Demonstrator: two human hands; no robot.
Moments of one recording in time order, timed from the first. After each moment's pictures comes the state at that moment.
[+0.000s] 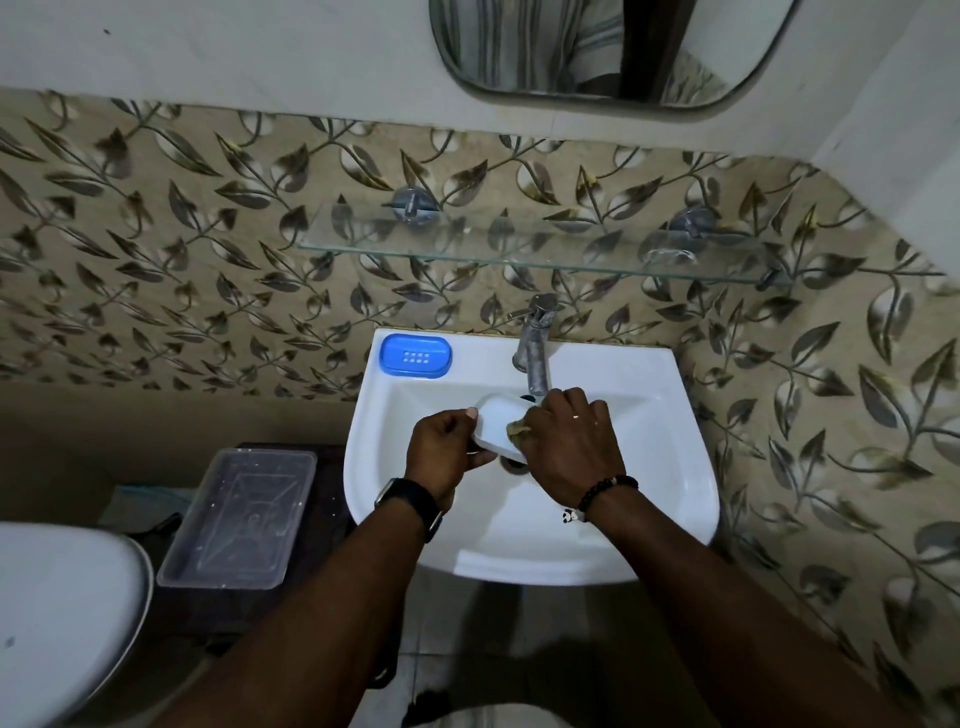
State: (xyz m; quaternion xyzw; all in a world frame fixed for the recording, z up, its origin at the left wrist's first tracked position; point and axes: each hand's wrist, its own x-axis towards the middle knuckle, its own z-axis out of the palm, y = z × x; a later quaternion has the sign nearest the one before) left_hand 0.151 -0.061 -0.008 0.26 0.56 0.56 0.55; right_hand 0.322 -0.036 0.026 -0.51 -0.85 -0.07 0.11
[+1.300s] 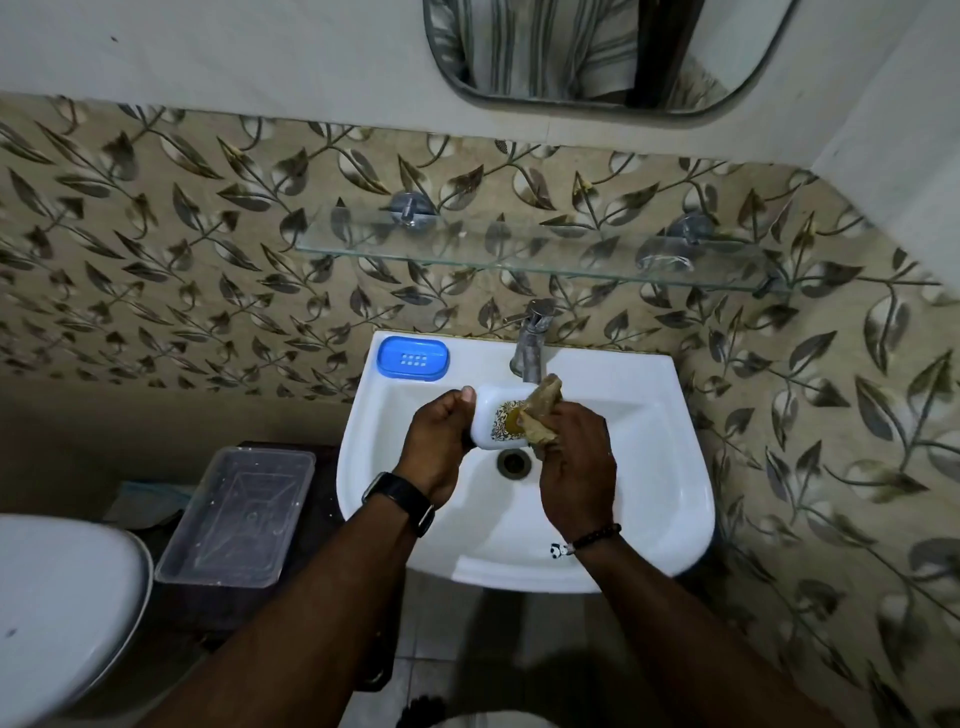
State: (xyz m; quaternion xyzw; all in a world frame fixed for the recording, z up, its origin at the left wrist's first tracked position) left_hand 0.159 -0.061 0.021 0.31 0.46 0.60 0.58; right_hand 0.328 -0.055 0.003 -0.49 -0.73 0.05 0.48
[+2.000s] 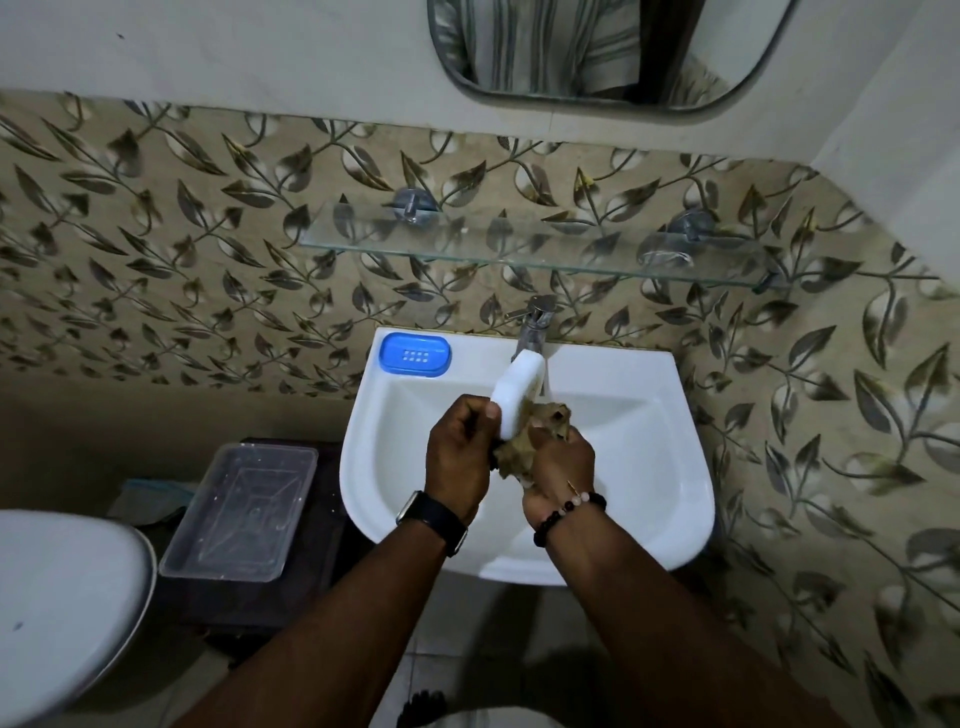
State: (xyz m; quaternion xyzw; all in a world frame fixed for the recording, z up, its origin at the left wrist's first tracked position) left_hand 0.189 -0.080 0.008 0.39 0.52 0.64 0.41; right_hand 0.285 -0.064 0.044 -0.60 -0.21 0.59 0.49
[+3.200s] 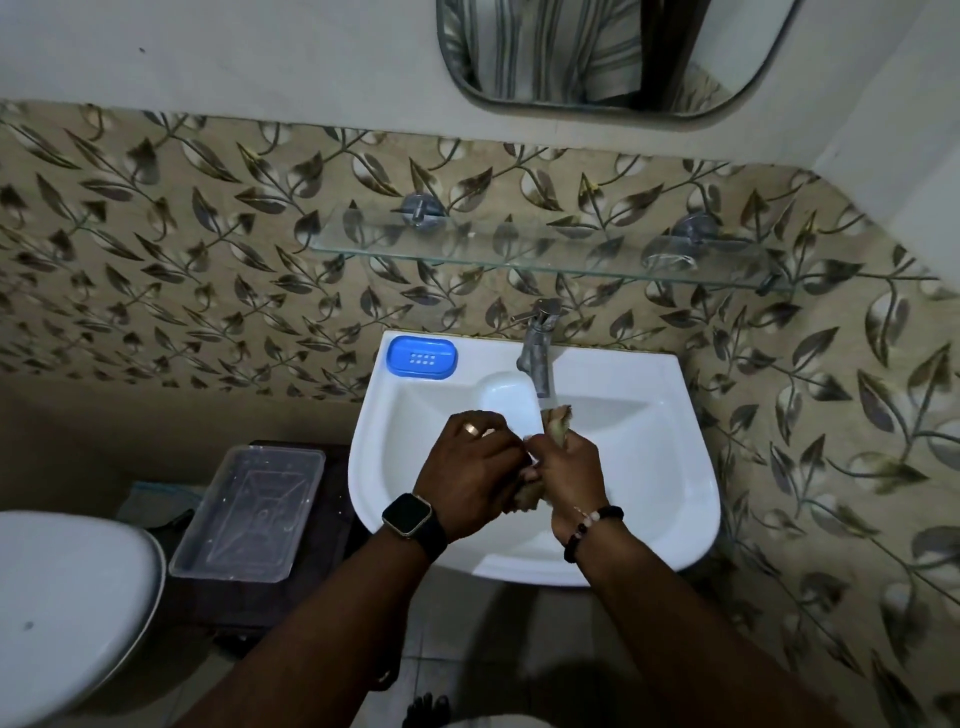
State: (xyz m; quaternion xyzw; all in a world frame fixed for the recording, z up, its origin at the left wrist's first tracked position) left_hand 0.159 -0.097 0.008 0.82 0.46 0.34 -0.06; right_hand 0.304 -0.072 0.031 -0.59 -0.39 0.57 0.41
